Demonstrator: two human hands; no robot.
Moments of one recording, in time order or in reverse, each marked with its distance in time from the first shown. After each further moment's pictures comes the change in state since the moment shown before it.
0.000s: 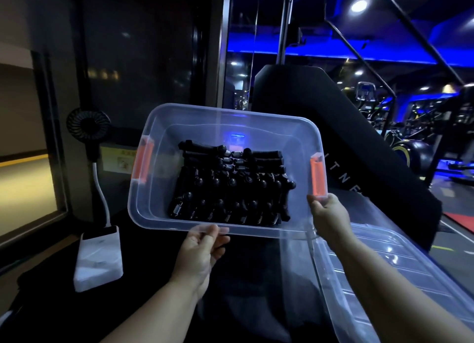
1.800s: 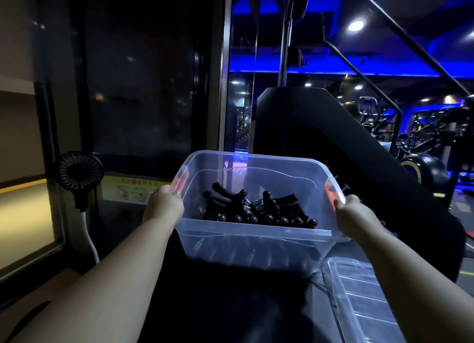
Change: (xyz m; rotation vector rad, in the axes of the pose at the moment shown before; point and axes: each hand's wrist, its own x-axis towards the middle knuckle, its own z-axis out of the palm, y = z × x) left_hand 0.188 0.126 -0.011 1.061 0.437 0.218; right_hand 0.114 -0.036 -0.012 -0.448 -0.014 0.113
